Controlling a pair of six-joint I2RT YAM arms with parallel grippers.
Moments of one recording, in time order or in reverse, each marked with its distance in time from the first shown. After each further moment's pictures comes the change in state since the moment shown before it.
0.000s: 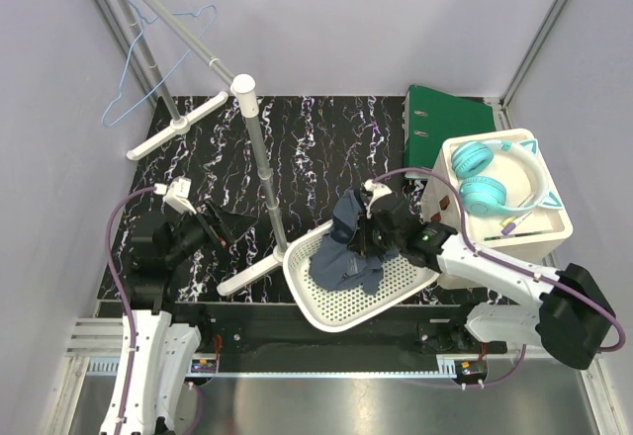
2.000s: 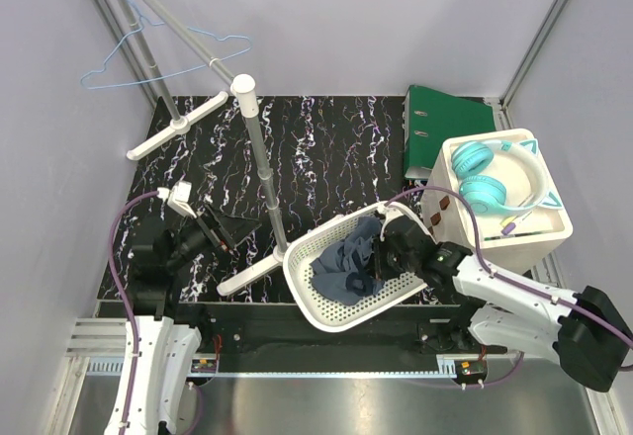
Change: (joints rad) left arm 0.000 -0.056 -0.057 0.080 0.082 -0.112; right arm 0.010 -0.168 -0.207 -0.057 -0.074 0.043
